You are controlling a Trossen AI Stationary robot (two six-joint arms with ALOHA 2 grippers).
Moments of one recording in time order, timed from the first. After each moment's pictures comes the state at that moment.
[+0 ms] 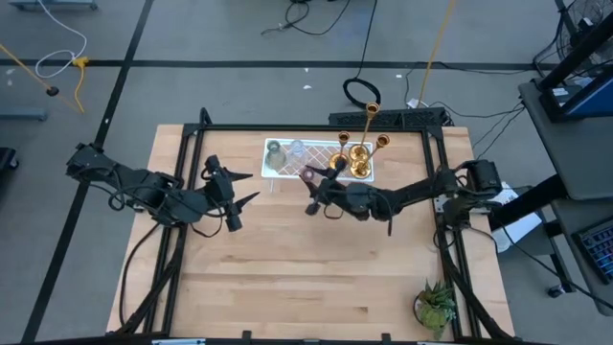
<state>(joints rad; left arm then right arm) -0.42 1.03 1.09 -0.59 -0.84 -0.12 0.07 1.73 0.90 0.83 0.68 -0.41</state>
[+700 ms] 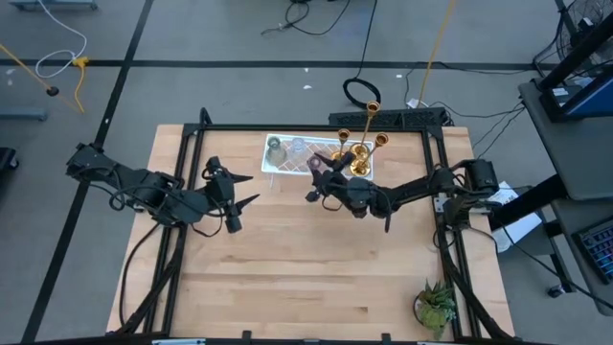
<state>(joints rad) -0.42 1.04 1.09 -0.60 -0.80 -0.17 0.03 1.75 0.90 0.92 0.86 -0.54</state>
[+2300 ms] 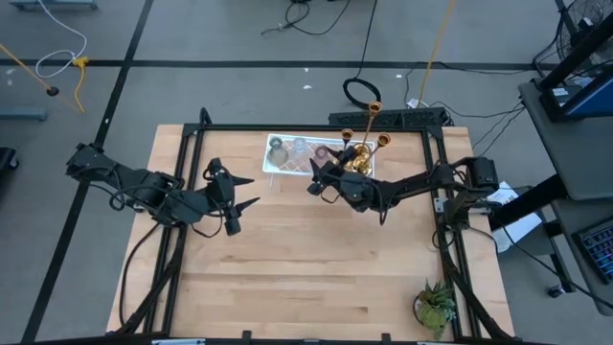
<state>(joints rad) -0.42 1.04 1.09 -0.60 -0.76 -0.18 -0.03 1.74 0.90 0.75 0.89 -0.36</state>
